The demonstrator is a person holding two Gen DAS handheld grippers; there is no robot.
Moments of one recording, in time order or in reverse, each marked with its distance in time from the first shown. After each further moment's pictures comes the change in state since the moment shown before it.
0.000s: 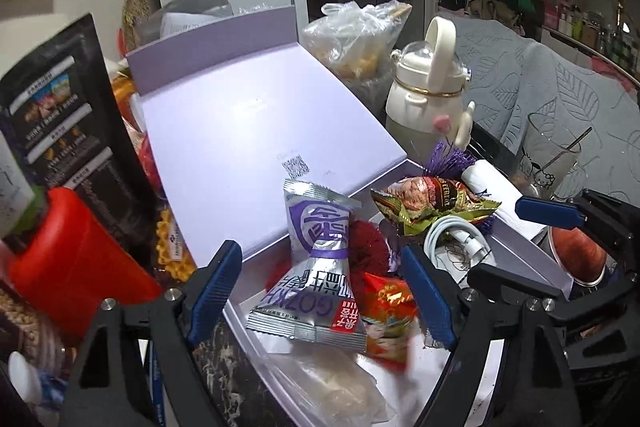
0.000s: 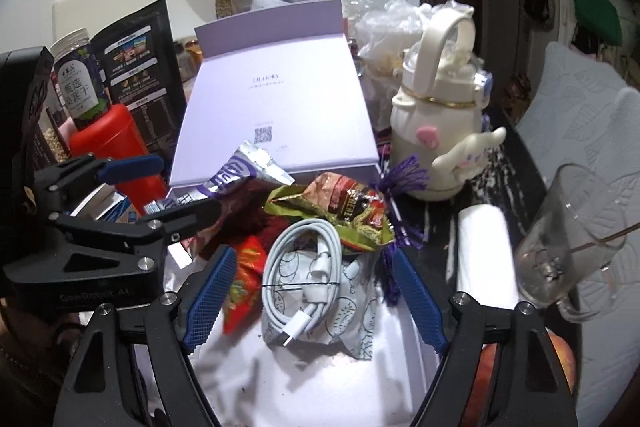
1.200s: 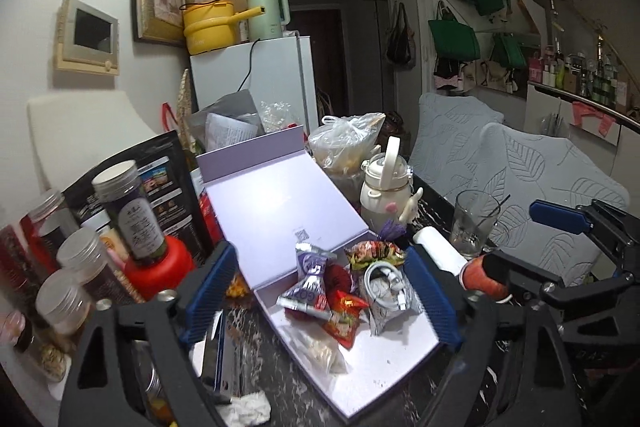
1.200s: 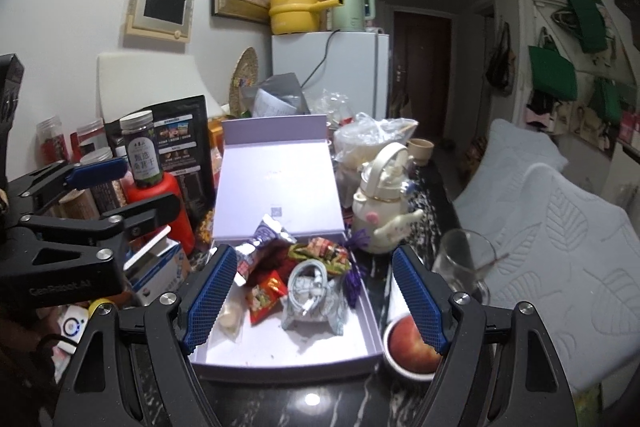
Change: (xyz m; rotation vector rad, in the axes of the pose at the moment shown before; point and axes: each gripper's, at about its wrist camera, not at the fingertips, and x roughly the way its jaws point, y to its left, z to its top) left arm -0.181 -0.026 0.005 -0.006 -0.259 0.047; right arm -0.170 0.046 0.000 -0.035 -0.230 -0.138
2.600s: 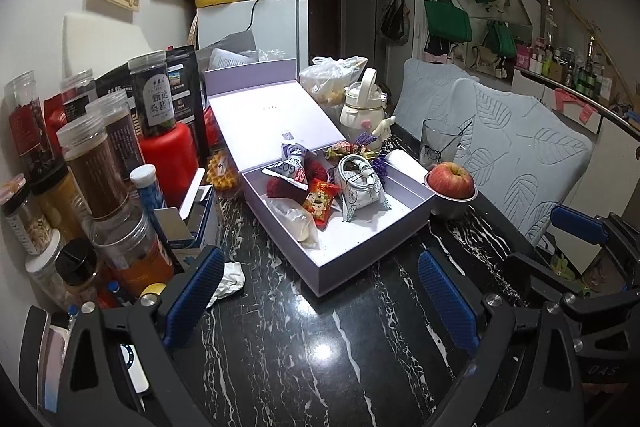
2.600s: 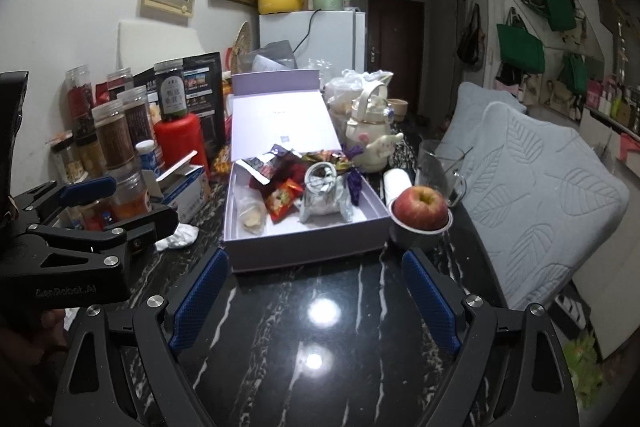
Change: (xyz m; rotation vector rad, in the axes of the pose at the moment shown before) left arm -0.077 -0.005 -0.114 -0.075 0.104 -0.058; right arm -0.087 0.049 -0.110 0.044 0.053 -0.080
